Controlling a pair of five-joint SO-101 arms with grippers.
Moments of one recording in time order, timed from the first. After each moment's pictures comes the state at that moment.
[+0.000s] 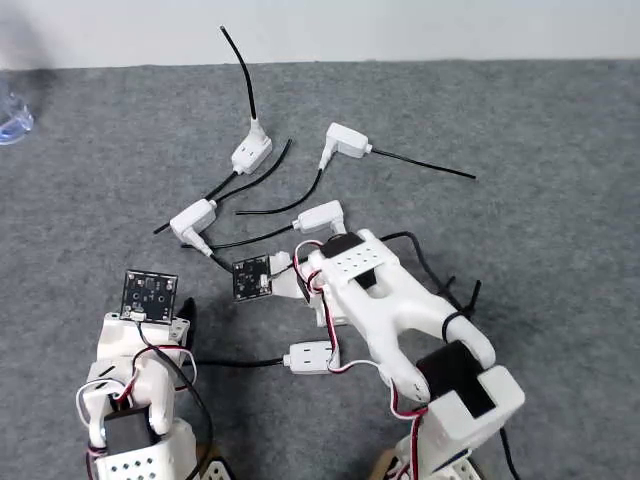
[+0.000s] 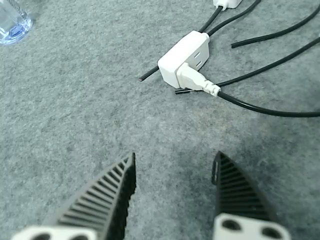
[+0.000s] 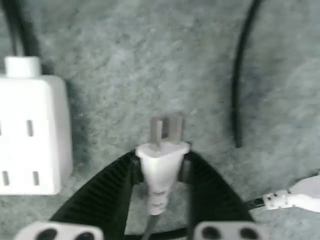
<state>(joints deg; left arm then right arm) -17.3 -103.7 96.7 58.9 -12.2 -31.5 8.0 27.6 54.8 65.9</state>
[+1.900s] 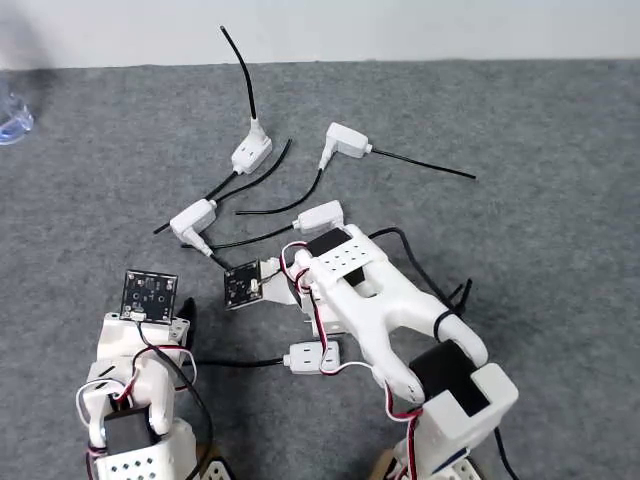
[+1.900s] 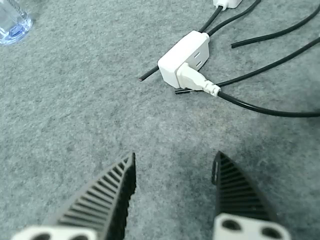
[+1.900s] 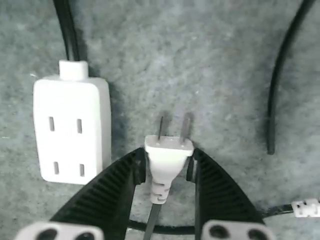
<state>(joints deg) -17.3 -103.7 96.7 58.9 -12.2 -34.0 9.0 23.7 65.1 64.0</state>
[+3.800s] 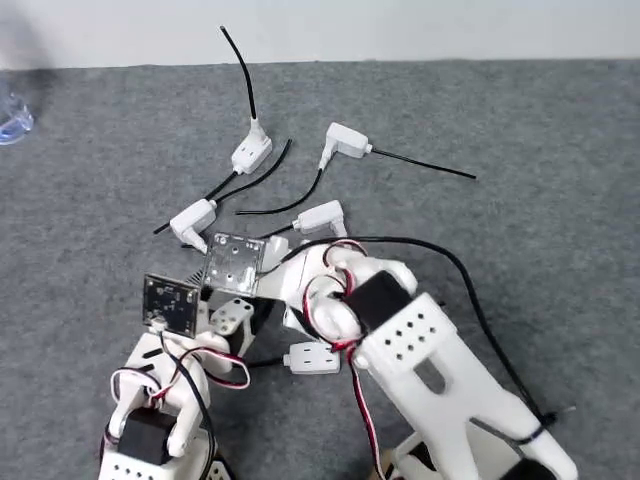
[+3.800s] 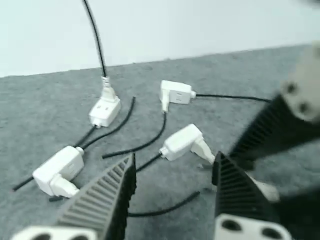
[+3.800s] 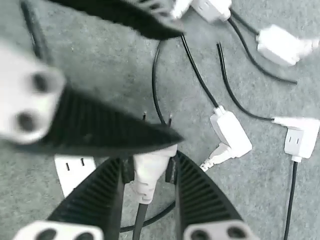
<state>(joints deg) 11.9 -103.7 90.5 46.5 10.8 -41.2 -32.1 31.3 65.2 42.0</state>
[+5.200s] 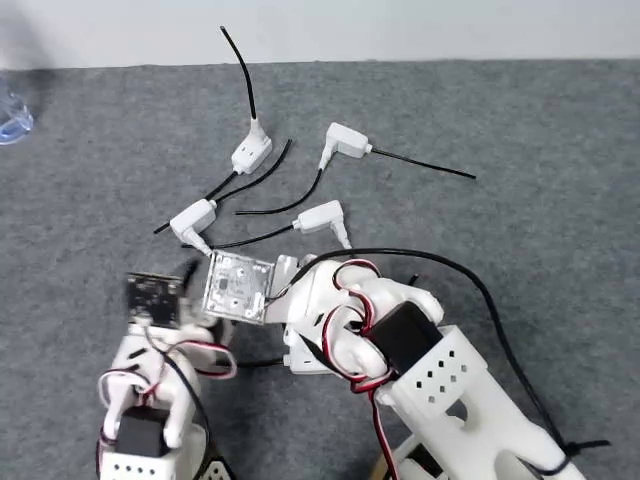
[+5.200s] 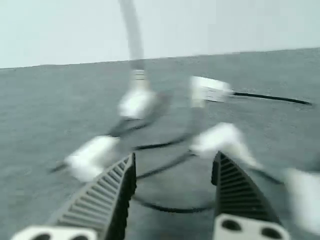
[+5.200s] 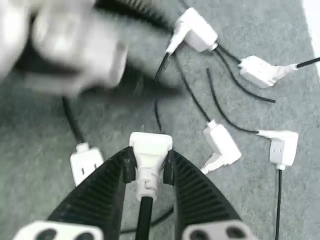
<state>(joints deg) 3.3 -103.7 92.8 45.5 9.6 -44.6 -42.0 31.4 70.7 40.1</state>
